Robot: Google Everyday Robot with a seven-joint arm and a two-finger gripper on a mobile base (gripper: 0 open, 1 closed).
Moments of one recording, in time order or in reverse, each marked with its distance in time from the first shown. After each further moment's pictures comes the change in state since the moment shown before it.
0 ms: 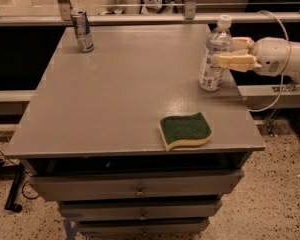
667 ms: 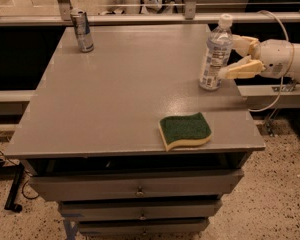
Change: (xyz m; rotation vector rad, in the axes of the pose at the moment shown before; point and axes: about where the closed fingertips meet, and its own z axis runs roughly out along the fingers) arm 0.005 0.001 -0.009 0.002 0.023 -0.006
